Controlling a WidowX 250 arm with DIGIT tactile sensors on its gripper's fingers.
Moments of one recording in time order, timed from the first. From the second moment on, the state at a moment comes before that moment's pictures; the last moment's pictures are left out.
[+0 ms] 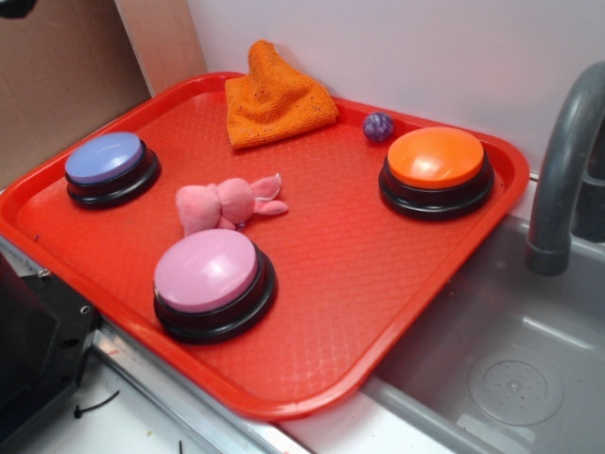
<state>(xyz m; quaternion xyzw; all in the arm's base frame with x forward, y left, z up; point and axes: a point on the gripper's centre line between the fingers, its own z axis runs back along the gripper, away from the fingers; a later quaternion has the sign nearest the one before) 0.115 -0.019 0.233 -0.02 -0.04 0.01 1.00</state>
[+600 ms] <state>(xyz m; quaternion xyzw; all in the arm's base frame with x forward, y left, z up) 0.119 -0.049 0.174 0.03 -0.02 -0.10 0.99</state>
